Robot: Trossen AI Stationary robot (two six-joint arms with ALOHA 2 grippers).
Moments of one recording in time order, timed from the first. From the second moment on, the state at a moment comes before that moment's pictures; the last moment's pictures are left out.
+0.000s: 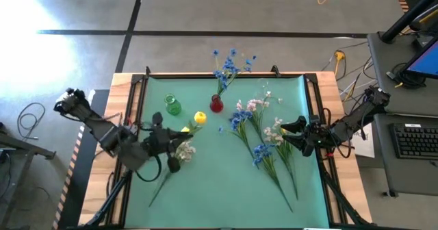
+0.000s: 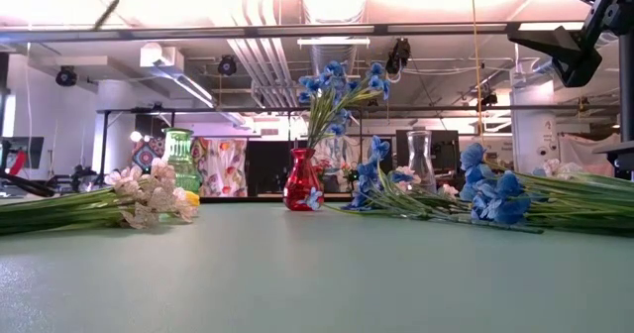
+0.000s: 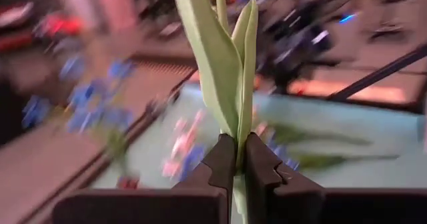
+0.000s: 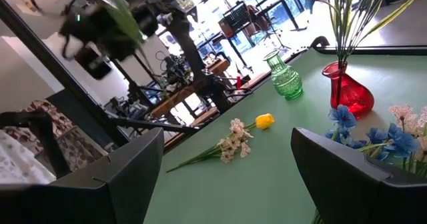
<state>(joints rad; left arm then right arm) -0.62 1.20 1.20 -0.40 -1.00 -0.26 0.66 0.34 0.17 0.20 0.81 0.58</state>
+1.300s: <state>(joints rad) 0.10 0.44 0.26 0.64 -0.74 0.47 0.66 0.34 0.17 0.20 0.81 0.58</state>
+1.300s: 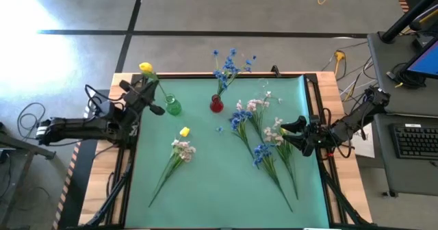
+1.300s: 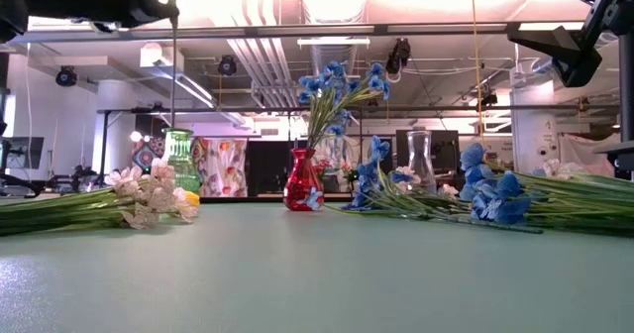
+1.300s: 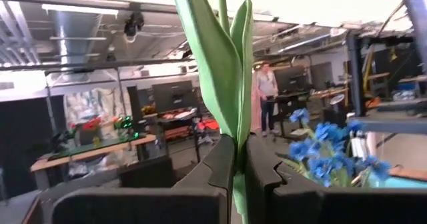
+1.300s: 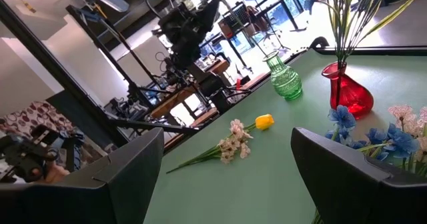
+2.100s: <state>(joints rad) 0.12 0.53 0.25 0.63 -0.89 0.30 0.66 0.34 0.17 0.20 0.81 0.58</state>
